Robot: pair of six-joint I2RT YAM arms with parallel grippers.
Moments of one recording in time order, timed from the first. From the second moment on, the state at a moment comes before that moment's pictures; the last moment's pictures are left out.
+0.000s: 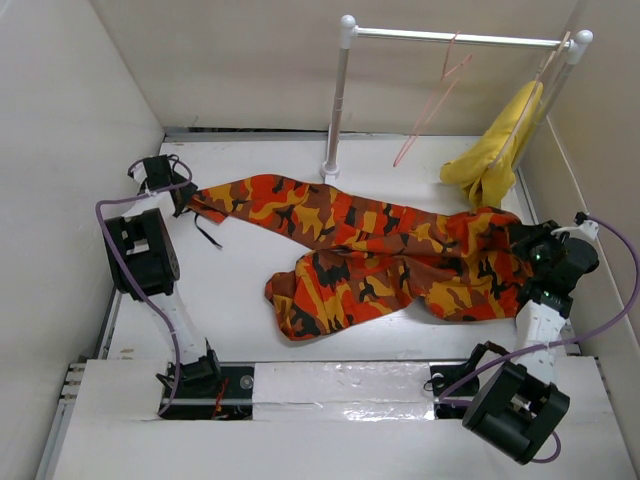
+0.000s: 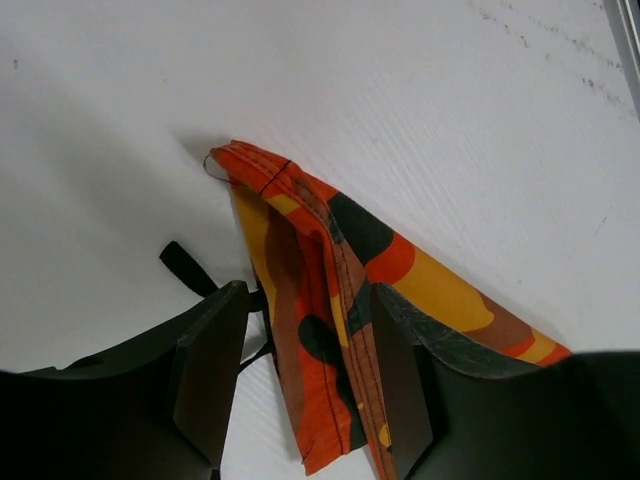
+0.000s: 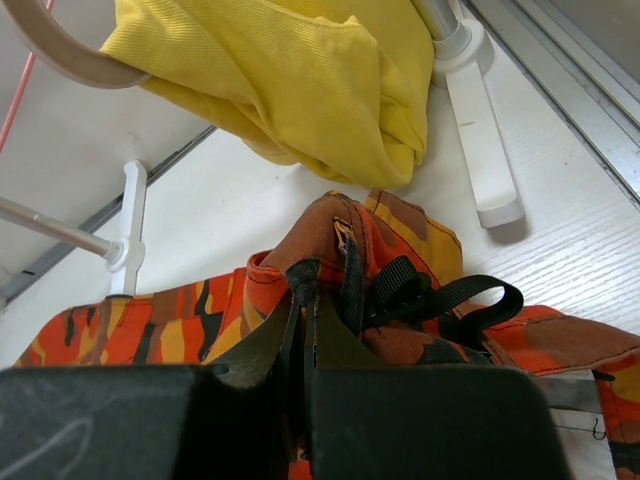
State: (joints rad) left arm 0.26 1.93 1.29 -0.13 -0.08 -0.73; right arm -0.62 0.86 0.45 0.23 -0.52 0.53
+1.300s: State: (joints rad) left arm 0.37 1.53 1.16 0.40 0.20 -0.81; right arm -0.55 0.86 0.46 0.24 -0.51 0.50
